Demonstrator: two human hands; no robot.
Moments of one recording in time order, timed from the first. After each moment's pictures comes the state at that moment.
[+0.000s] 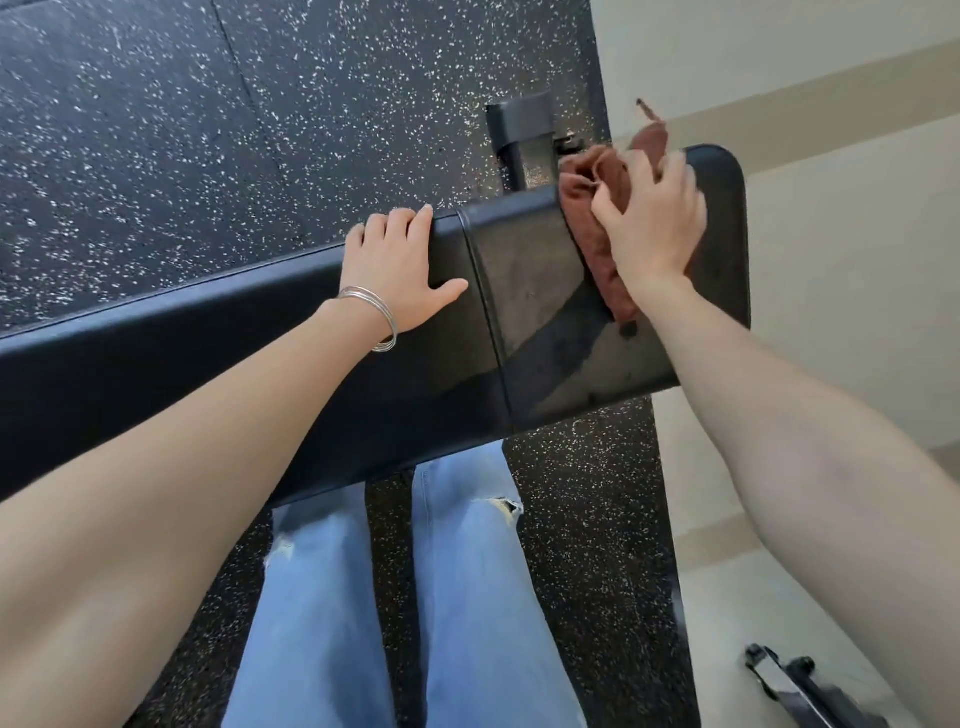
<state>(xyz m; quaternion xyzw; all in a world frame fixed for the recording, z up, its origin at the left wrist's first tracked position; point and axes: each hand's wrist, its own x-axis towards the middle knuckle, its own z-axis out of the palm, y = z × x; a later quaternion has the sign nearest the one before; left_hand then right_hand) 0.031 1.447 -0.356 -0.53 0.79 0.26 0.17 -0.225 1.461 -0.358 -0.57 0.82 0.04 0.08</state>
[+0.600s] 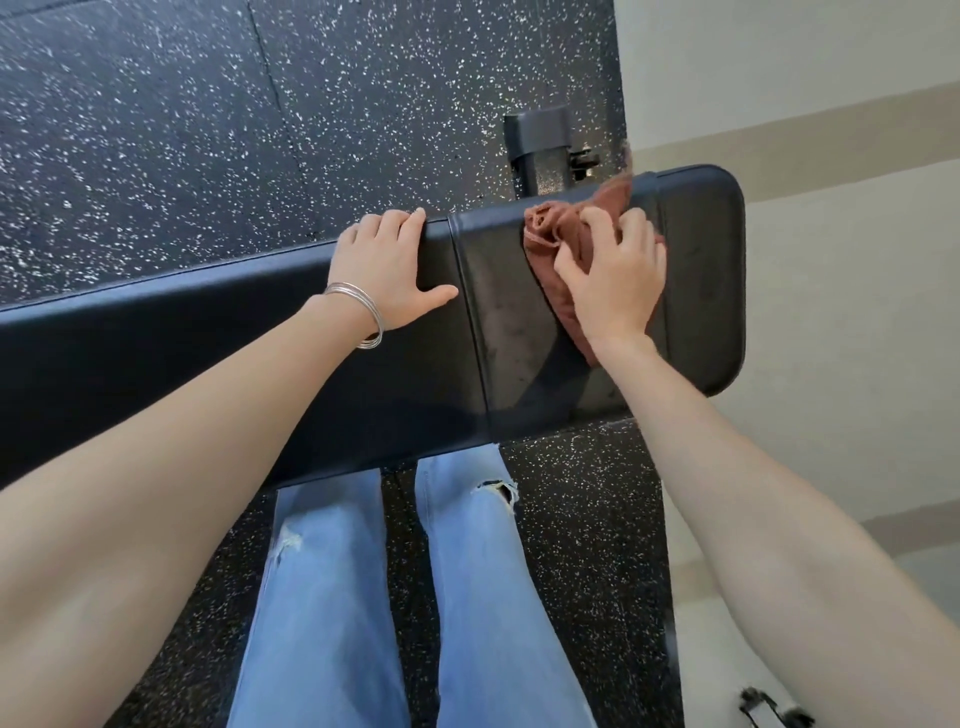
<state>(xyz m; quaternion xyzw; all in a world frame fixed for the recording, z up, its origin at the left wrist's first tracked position) 0.023 1.448 -0.355 -0.55 0.78 0.24 0.19 -0.214 1.498 -0.366 -0.62 0.78 -0.06 0.07</state>
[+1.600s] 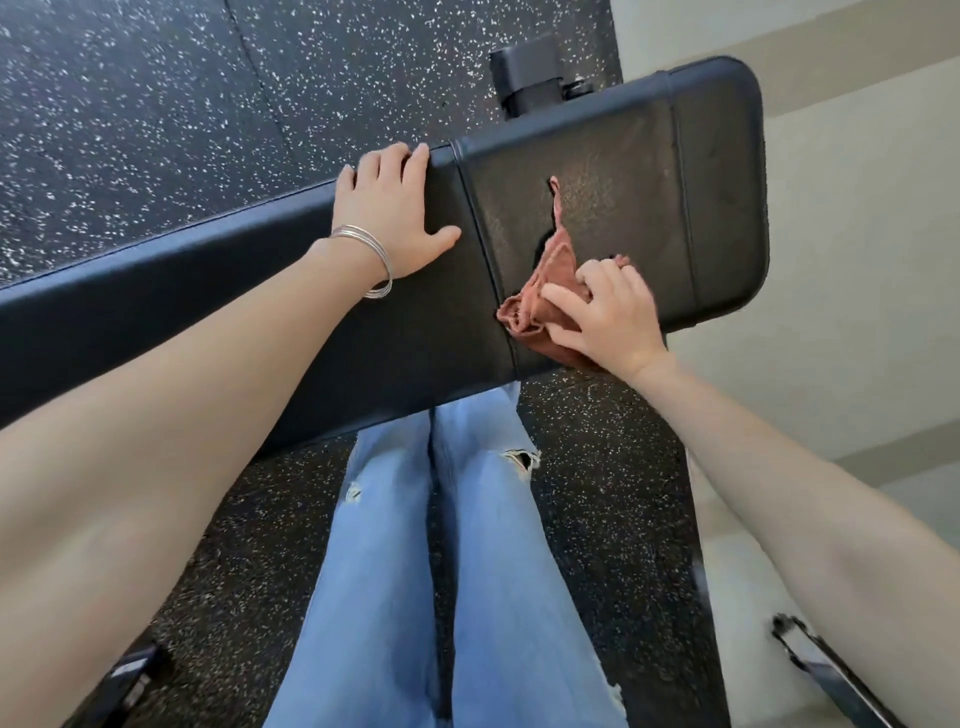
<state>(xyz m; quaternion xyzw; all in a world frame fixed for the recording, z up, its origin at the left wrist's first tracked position) 0.029 1.459 -0.349 -0.53 0.80 0.25 0.17 -0.209 1.606 -0.365 -0.82 0.56 -0.03 0.07</state>
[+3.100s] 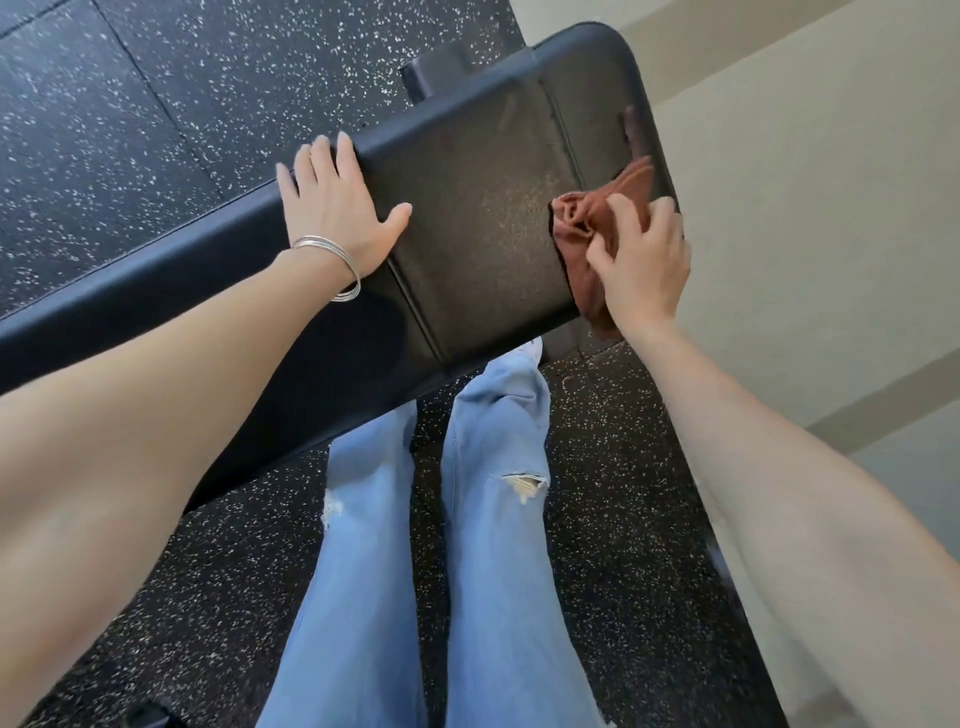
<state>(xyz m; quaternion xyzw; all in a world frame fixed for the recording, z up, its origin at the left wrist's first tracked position) -0.036 1.473 -0.355 -0.58 0.78 0.19 0.15 -0.285 1.618 -0.354 -0.48 0.87 0.04 0.12</state>
